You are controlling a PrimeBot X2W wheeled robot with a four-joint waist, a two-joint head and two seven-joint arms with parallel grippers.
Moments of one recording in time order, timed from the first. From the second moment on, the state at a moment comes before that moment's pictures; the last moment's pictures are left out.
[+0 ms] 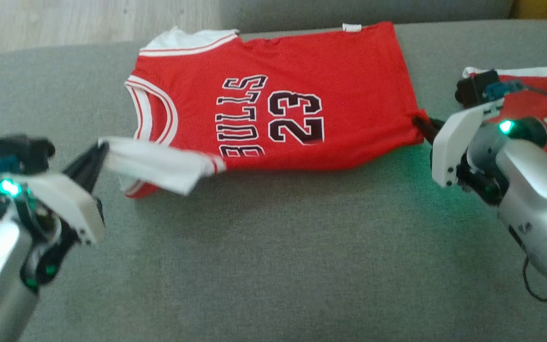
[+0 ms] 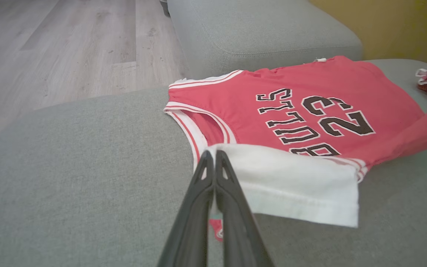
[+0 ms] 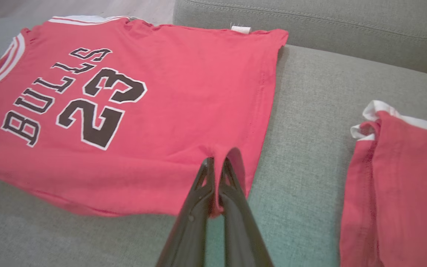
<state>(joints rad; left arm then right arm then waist) -0.44 0.62 -0.53 0.19 -0.78 -0.02 0.30 -0.85 -0.40 0.86 0.85 0.81 0.13 0.26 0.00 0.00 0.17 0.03</state>
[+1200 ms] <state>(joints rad) -0.97 0.37 -0.52 0.73 -0.61 -0.04 -0.24 -1.14 -0.25 0.75 1.17 0.69 0.13 -0.25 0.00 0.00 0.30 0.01</state>
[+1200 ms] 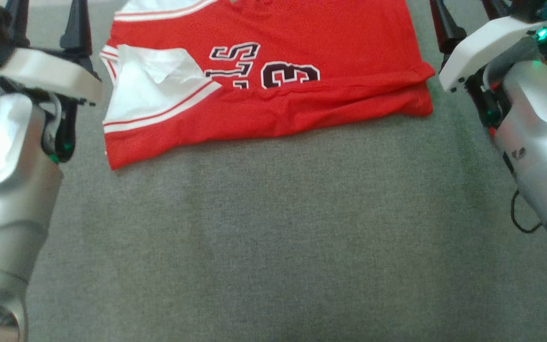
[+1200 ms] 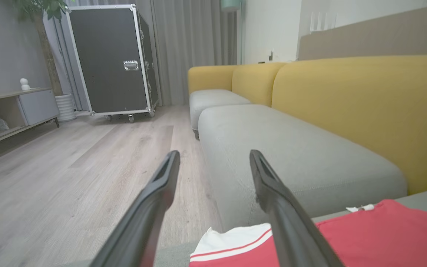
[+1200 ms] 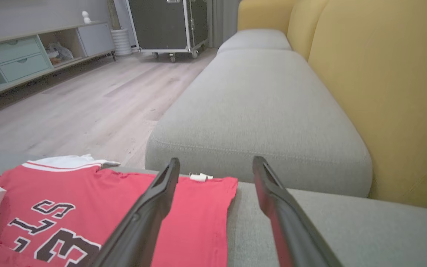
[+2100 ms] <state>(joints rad) -0.23 0.12 -0.07 0.24 -0.37 0.01 -0.26 -0.33 -0.06 0.06 0.48 0.19 0.13 -0.26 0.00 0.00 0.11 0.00</state>
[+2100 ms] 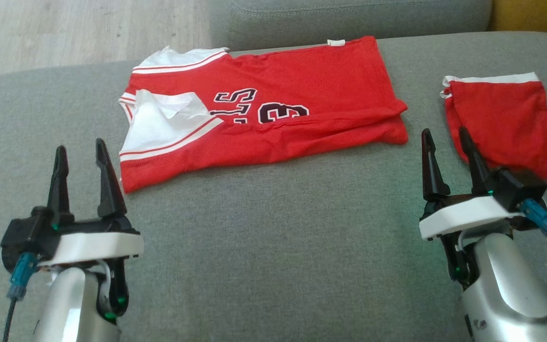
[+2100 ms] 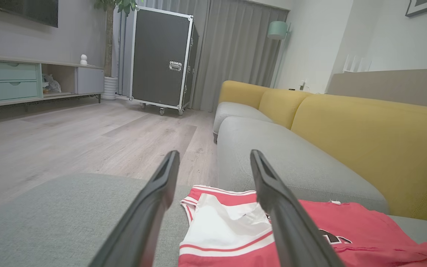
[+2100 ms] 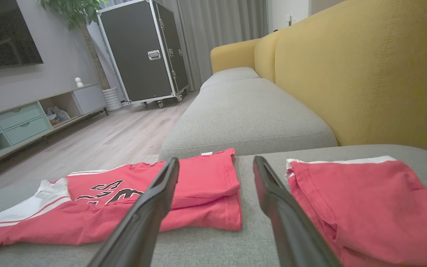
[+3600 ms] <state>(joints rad) -0.58 0.16 -0.11 0.73 -0.30 -0.04 -0.17 -0.58 -0.06 0.06 0.72 0.18 0.13 -0.10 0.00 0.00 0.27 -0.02</state>
